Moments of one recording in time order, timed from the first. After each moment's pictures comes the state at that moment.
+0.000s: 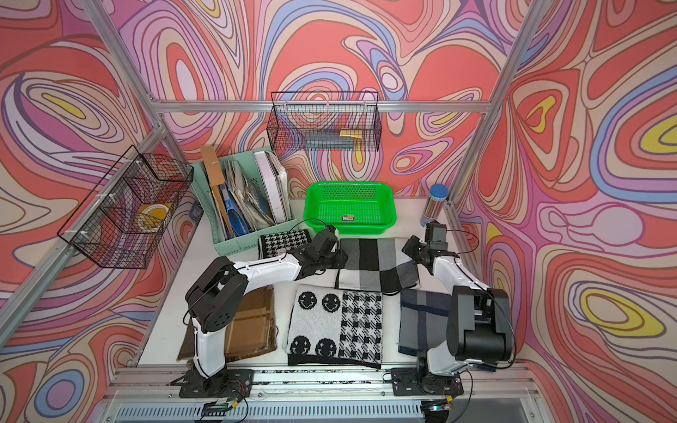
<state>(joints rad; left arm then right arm) -0.74 1.99 1.33 -0.07 0.00 -0.63 -0.12 1.55 0.90 -0.15 -0.23 0.50</state>
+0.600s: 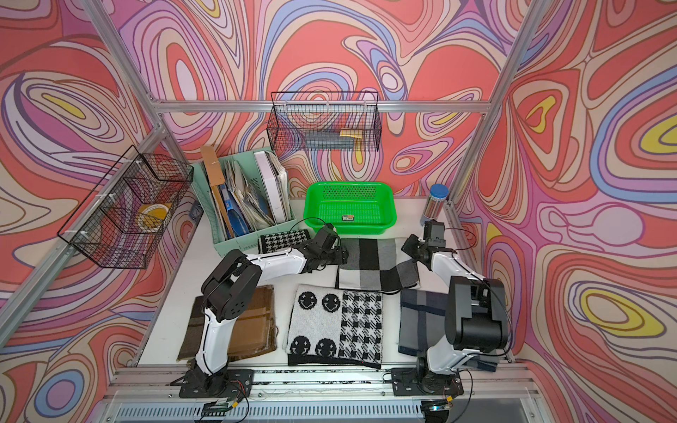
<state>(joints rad) -0.70 2.13 1.42 -0.09 -0.02 -0.63 -0.12 1.61 0.93 -0.14 -0.22 0.49</state>
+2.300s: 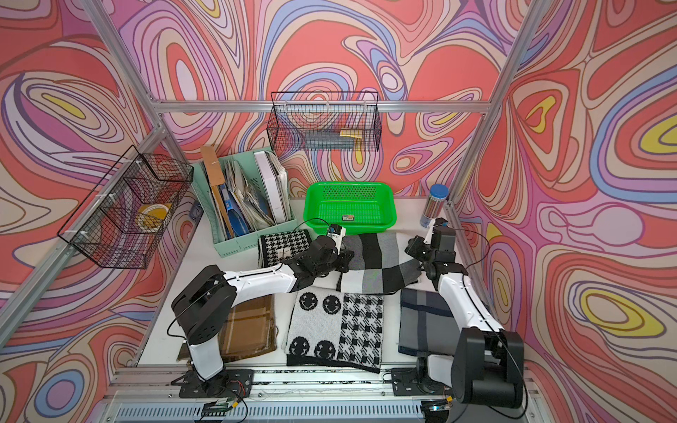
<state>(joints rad) -0.82 1.84 1.16 0.21 -0.01 -0.50 -0.12 1.26 0.79 -0.12 -0.23 0.46</state>
